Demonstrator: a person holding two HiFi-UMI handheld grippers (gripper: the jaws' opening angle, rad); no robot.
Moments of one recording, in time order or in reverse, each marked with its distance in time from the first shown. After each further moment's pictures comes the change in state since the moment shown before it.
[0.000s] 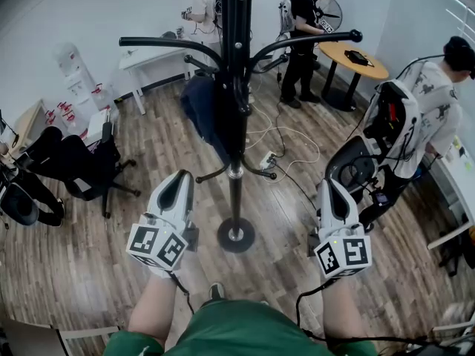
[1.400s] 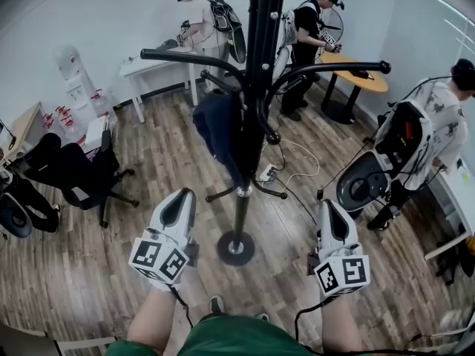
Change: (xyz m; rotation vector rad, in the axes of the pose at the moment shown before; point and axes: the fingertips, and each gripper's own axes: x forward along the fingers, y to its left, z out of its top) left arm 0.004 0.061 -0.018 -0.030 0.032 -0.005; right arm 0.031 0.036 -0.021 -0.016 0.034 -0.009
